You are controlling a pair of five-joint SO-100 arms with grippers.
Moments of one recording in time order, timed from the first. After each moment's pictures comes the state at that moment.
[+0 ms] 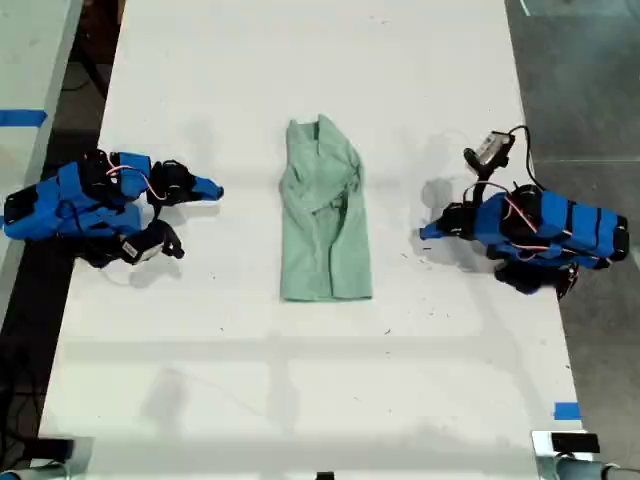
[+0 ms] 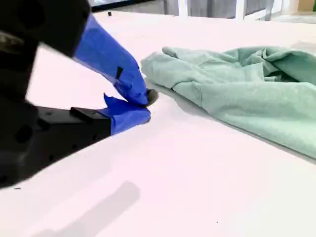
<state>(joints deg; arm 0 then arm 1) -25.0 204.0 181.7 57.7 5.9 16.7 200.8 174.8 75.2 -12.8</state>
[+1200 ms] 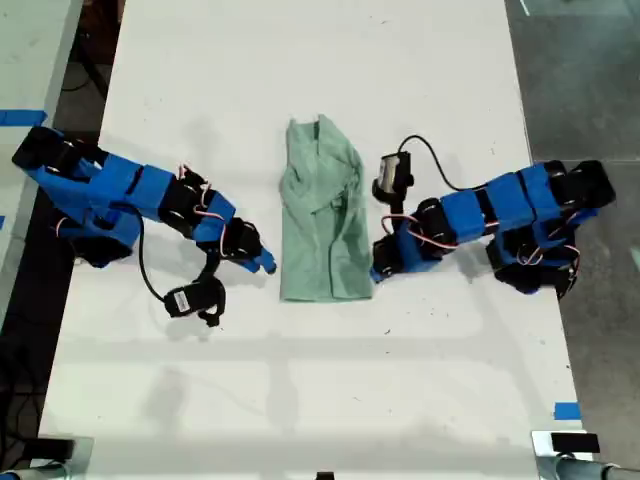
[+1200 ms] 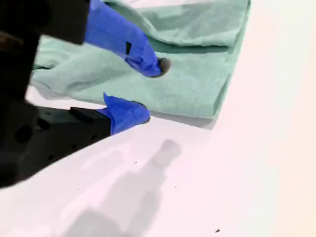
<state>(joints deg) 7.3 102.5 103.2 60.9 -7.5 -9.2 100.3 94.6 73.7 -0.8</state>
